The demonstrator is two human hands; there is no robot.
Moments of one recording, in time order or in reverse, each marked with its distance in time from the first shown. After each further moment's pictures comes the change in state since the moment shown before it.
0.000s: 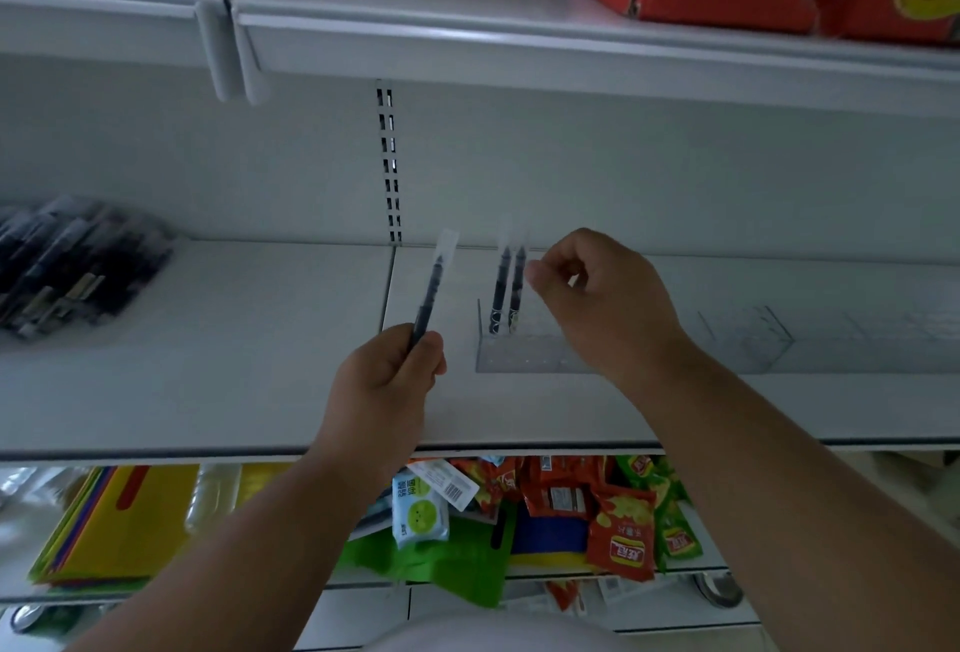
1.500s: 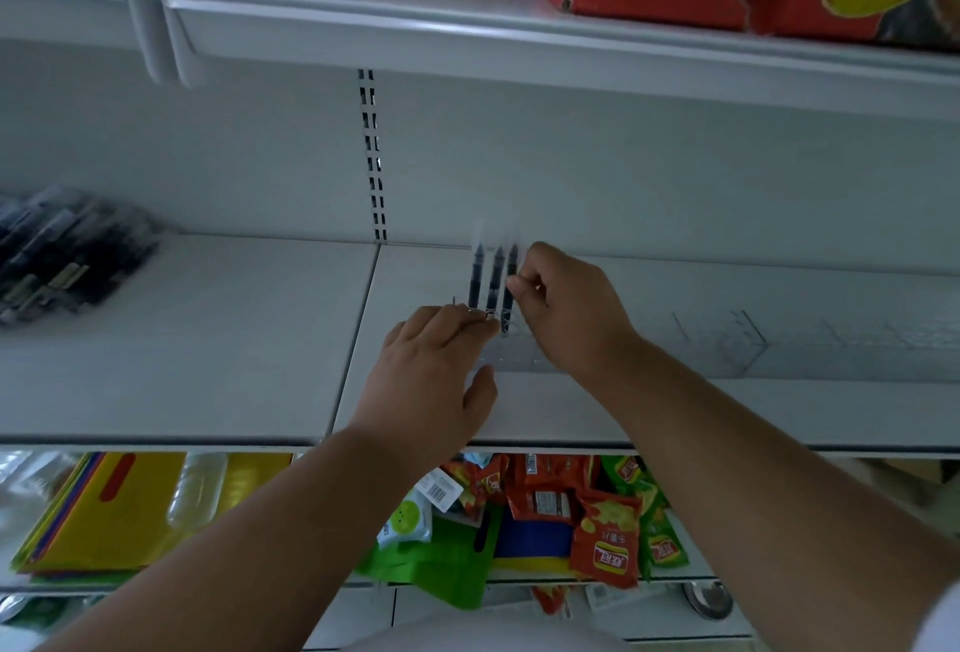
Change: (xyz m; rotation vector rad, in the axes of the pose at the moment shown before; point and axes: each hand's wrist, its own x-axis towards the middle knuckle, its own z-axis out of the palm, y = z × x) left_hand 0.015 -0.015 0.044 0.897 -0.062 0.648; right_hand 0.017 0.042 0.020 -0.115 -0.042 -0.206
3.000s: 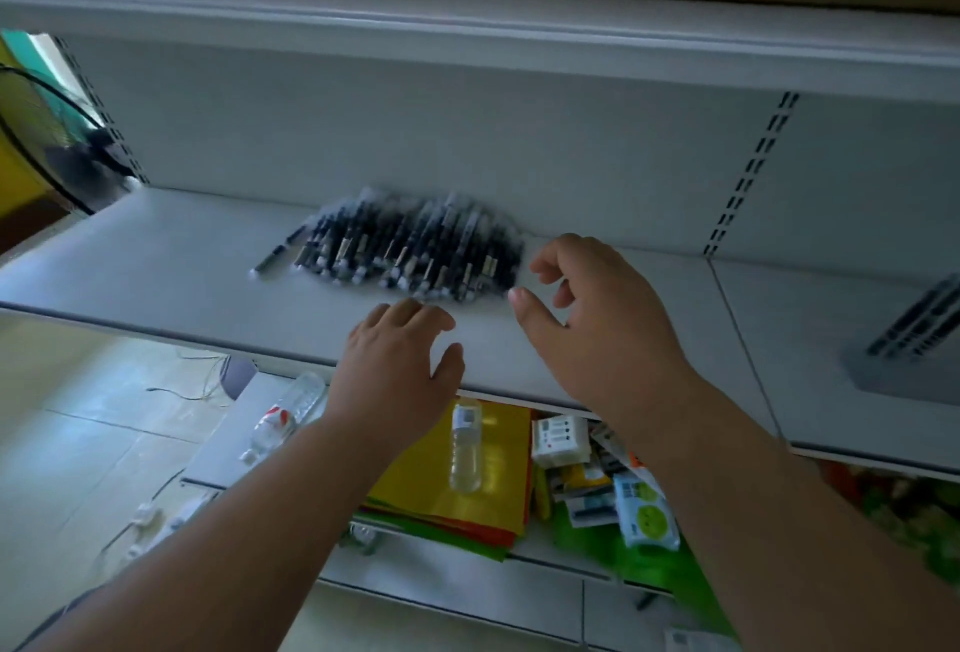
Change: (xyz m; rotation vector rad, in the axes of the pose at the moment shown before) left_hand -0.173 -0.280 -0.231 0.126 -0.004 -0.442; right_hand 0.001 -0.357 0.157 0.098 -0.043 -0.150
